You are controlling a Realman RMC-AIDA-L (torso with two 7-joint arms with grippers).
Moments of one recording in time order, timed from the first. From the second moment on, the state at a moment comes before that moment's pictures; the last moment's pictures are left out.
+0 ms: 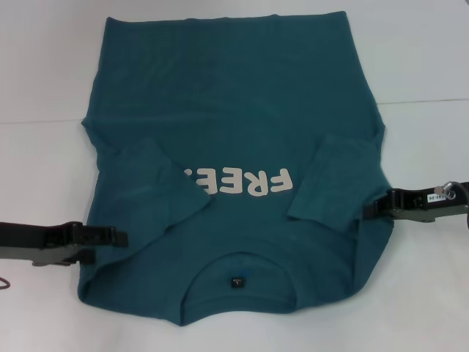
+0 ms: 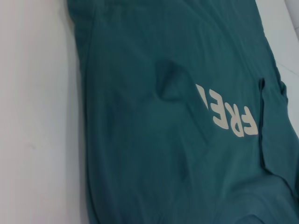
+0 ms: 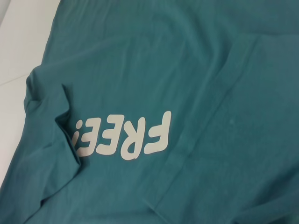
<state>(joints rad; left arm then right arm) -0.63 -2.01 -2.48 -0.74 -0.75 1.47 -2.49 0.68 1.94 -0.67 -0.54 -2.35 -1.25 2.37</state>
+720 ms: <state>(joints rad) -0.63 -2.01 -2.47 -0.72 -0.69 1.42 -2.49 0.68 1.95 -0.67 -0.54 -2.35 -1.24 2.37</state>
